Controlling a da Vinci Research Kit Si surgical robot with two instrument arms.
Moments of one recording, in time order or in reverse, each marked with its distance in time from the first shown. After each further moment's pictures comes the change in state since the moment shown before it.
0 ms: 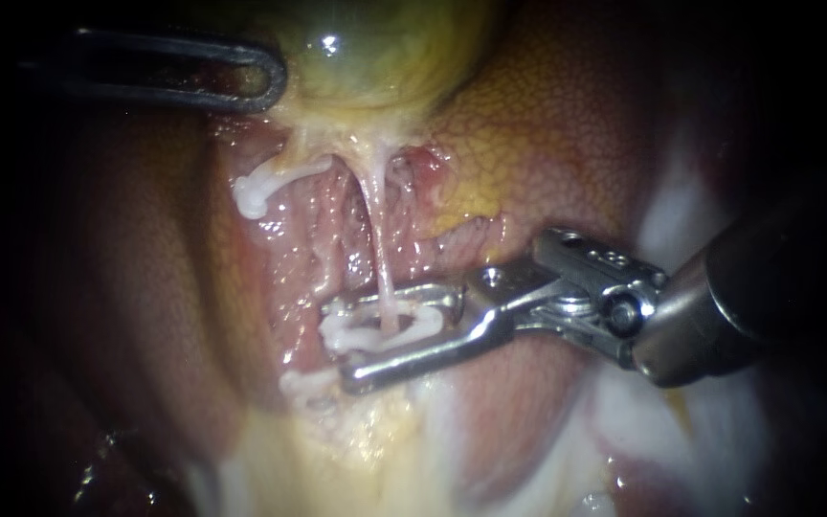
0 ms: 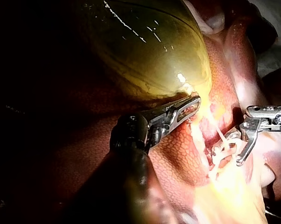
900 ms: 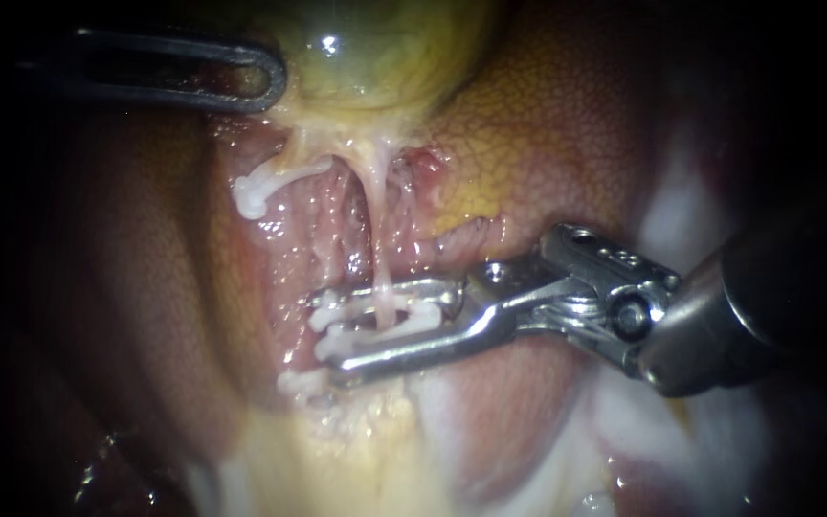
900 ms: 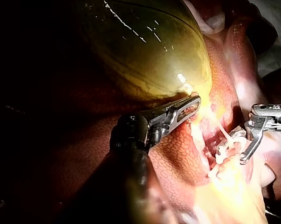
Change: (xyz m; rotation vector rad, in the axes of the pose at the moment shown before) right arm 0.002 -0.001 0.001 -0.050 0.038 0.013; left arm 0.000 0.000 0.000 -0.001 0.000 0.000
